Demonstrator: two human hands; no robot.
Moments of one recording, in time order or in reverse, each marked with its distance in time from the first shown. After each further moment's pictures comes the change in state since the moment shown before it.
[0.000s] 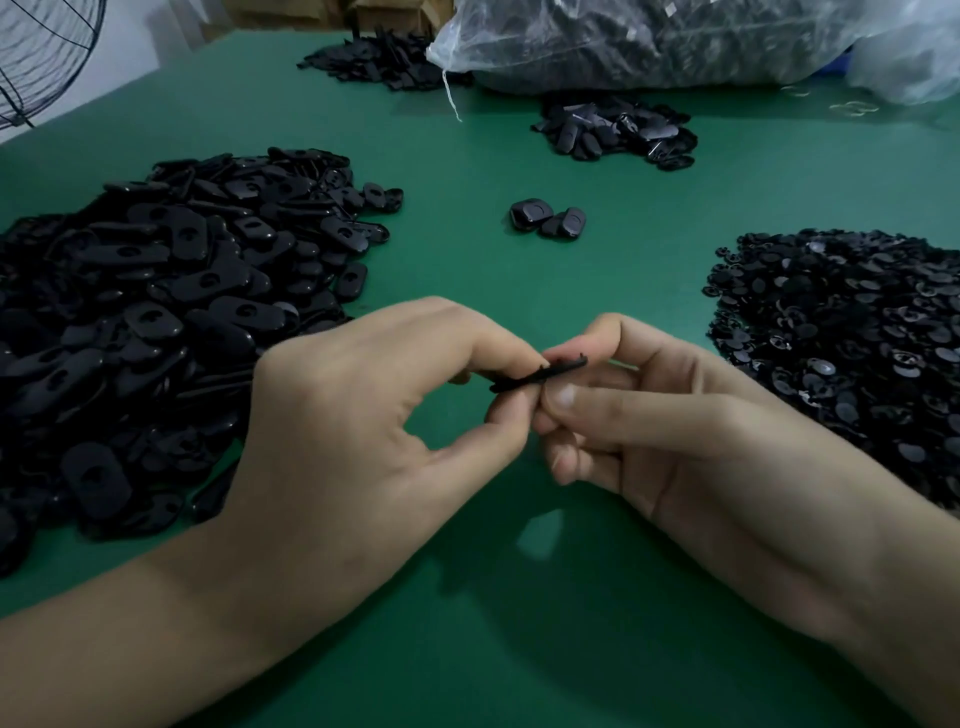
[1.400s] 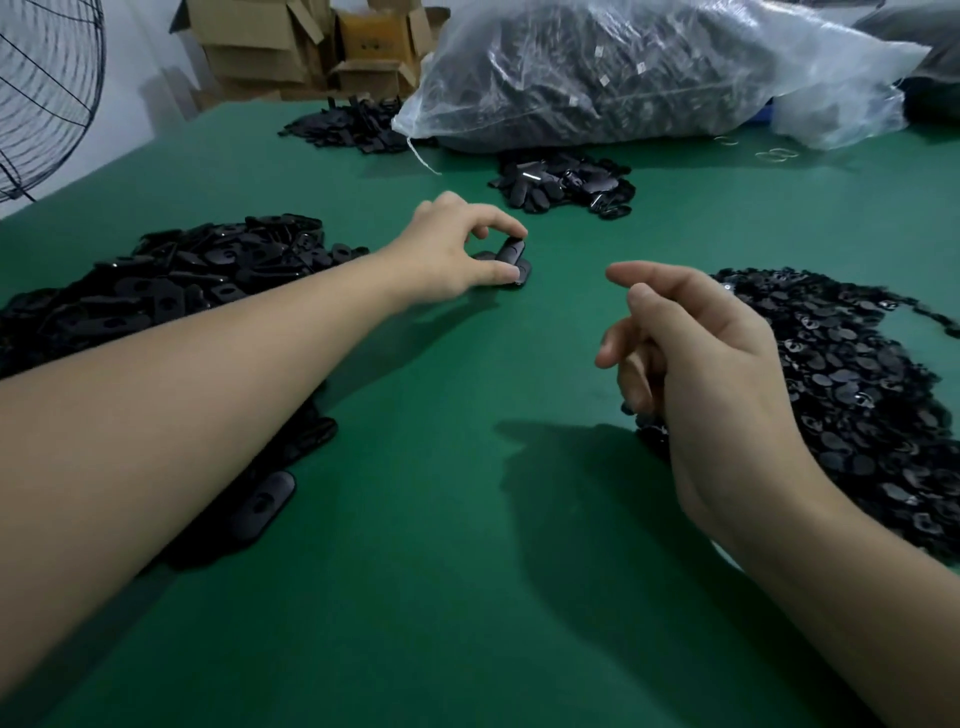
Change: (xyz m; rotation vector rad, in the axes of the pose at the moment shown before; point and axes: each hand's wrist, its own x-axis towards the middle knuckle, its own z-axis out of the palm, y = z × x) left_hand 0.189 -0.081 0.033 0.437 -0.343 -0.142; right_hand 0.007 -0.026 -0.032 -0.306 0.610 -0.428
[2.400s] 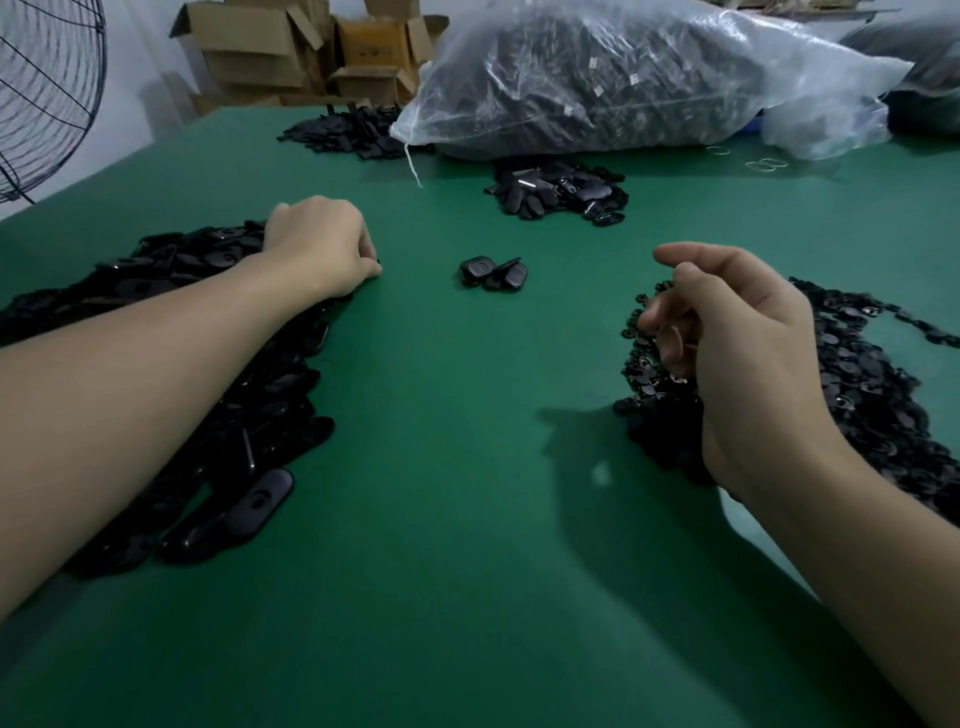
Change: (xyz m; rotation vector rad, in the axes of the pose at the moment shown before) left_hand -0.008 -0.066 -0.045 0.601 0.139 -0.305; right_hand 0.023 -0.005 -0.021 -0.065 0.131 -0.063
